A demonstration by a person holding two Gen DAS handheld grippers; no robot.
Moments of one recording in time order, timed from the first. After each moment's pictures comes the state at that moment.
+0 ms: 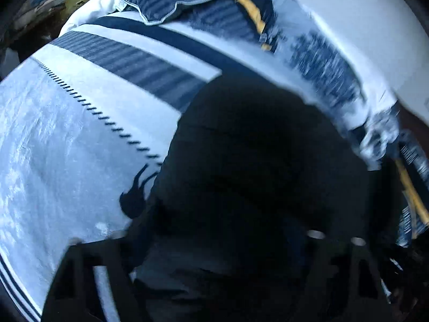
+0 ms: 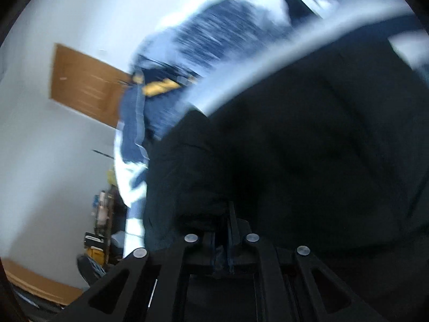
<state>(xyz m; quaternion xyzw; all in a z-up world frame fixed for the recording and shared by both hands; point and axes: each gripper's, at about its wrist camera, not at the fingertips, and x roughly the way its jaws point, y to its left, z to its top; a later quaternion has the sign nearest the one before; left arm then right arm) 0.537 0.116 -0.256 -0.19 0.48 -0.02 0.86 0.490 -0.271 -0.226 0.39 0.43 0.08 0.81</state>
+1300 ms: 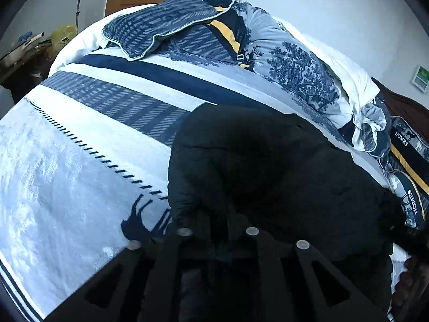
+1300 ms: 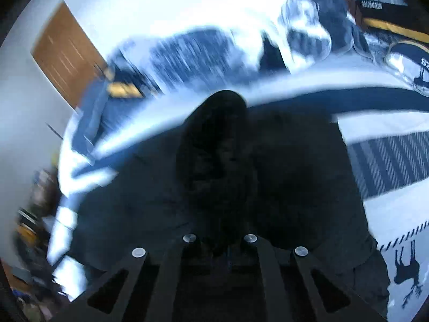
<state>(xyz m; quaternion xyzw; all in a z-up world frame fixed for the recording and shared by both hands) 0.523 0.103 -0.224 -0.15 0.41 -0.04 0.90 0.503 -0.326 -0.207 0.21 0.43 -0.03 0.88</state>
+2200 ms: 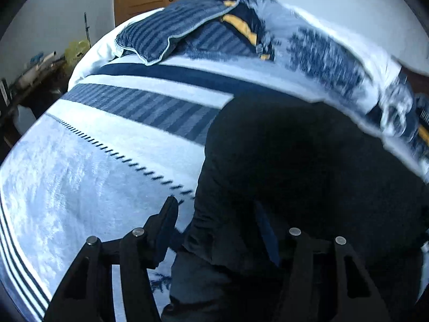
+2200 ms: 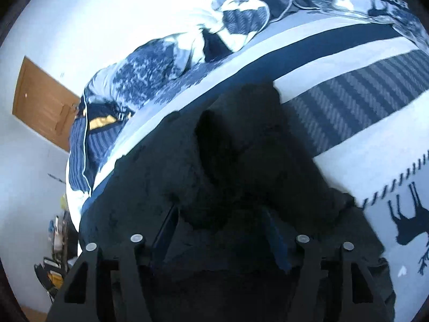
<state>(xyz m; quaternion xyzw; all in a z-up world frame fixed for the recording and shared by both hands) 0.529 0.097 -0.243 -0.05 0.44 0.03 0.90 0.469 -0.378 -0.220 0.31 0.40 -0.08 0.86</state>
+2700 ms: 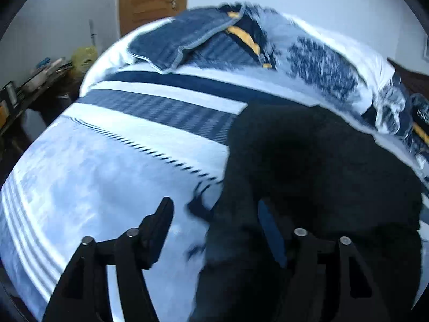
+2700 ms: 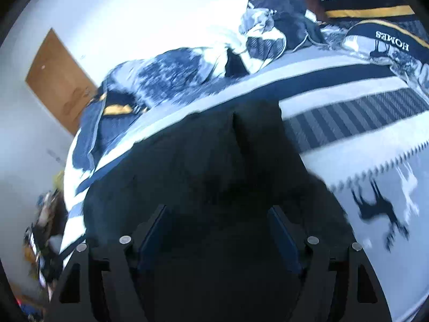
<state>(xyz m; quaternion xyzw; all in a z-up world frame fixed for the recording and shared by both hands) 0.454 0.134 -0.201 -0.06 0.41 0.04 0.91 0.353 -0.348 -0.172 0.25 0.36 -0.05 0.90</state>
